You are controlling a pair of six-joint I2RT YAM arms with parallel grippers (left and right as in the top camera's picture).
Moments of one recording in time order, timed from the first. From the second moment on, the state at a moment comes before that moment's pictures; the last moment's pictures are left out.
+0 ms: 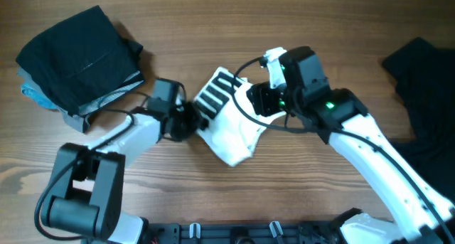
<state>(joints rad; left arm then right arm) -0.24 1.68 0.76 -0.22 0.42 -0.89 0.49 1.41 1.15 -0.63 -0.18 0.20</state>
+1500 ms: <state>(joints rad) -0.25 1.72 0.77 -0.15 0.61 -0.85 0.49 1.90 1.15 -0.59 -0.25 0.17</state>
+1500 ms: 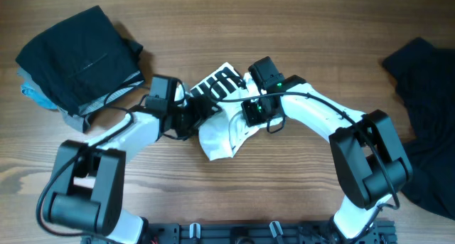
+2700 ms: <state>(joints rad) 0.05 1.37 1.04 -0.10 0.80 -0.68 0.49 1.35 1.23 -0.75 -0.25 0.18</state>
